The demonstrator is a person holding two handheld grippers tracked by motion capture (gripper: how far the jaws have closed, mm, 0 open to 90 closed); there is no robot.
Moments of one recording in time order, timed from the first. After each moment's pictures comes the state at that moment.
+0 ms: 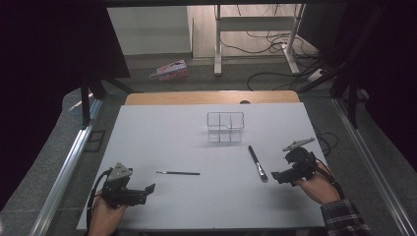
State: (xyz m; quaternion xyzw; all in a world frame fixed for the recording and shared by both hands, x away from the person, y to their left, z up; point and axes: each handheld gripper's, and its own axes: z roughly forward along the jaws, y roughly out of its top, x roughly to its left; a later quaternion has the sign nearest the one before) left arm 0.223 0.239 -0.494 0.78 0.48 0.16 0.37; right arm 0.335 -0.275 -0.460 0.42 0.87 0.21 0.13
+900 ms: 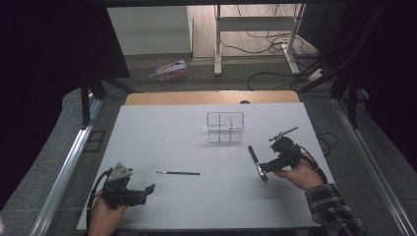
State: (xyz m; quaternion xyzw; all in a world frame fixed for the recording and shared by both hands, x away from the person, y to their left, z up) left arm 0.223 0.239 -0.494 0.78 0.48 0.16 0.36; right arm 0.367 -0.241 -0.461 0.43 0.87 0.21 0.10
